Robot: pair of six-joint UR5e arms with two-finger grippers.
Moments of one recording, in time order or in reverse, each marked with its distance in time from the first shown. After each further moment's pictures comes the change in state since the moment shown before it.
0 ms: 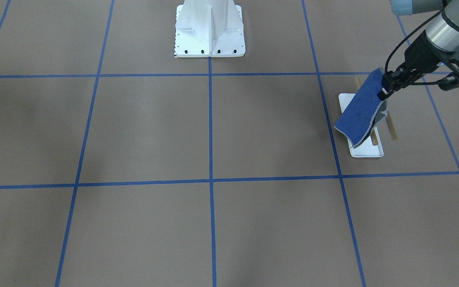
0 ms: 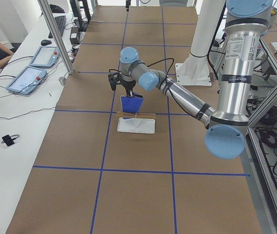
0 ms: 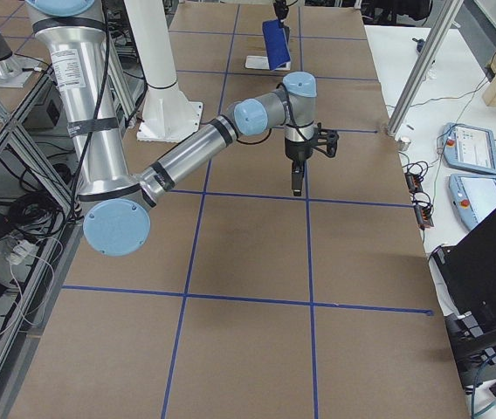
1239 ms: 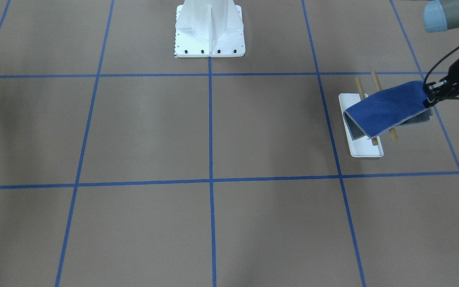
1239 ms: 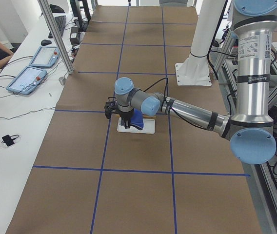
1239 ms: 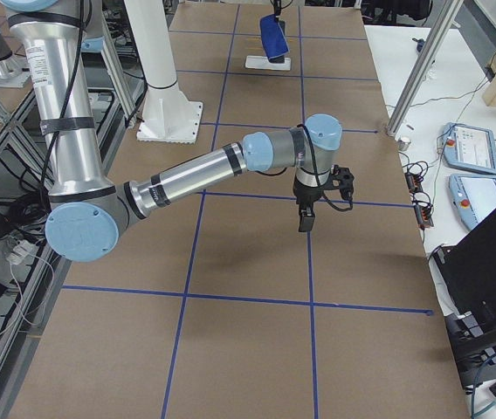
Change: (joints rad) left arm -0.110 0.105 0.173 -0.036 0.002 0.442; right arm 0.140 -0.047 -0.087 -0.007 0.138 -0.348
